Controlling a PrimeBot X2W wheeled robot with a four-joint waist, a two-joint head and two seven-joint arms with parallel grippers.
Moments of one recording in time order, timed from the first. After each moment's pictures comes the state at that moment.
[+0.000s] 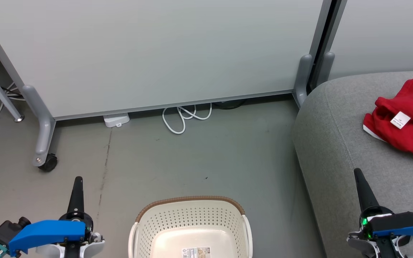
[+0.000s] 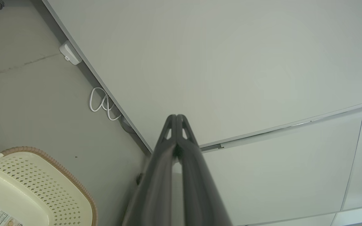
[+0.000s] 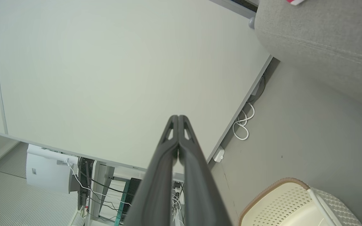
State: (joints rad) left arm -0.07 0.05 0.08 0.27 -1.26 -0.12 0.03; right arm -0.09 -0.05 -0.09 0.26 1.26 0.13 0.03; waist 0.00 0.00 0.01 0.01
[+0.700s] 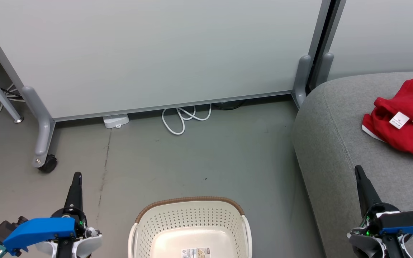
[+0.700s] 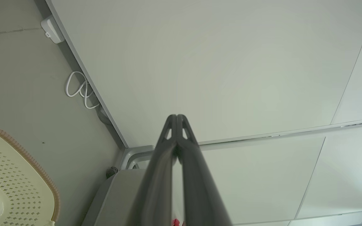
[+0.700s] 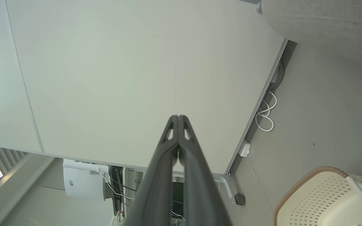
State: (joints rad) left arm -0.09 0.05 0.10 0.26 -1.44 -0.12 0.07; right arm -0.10 -0.05 -0.10 0.25 1.44 0.13 0.07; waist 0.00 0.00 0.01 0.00
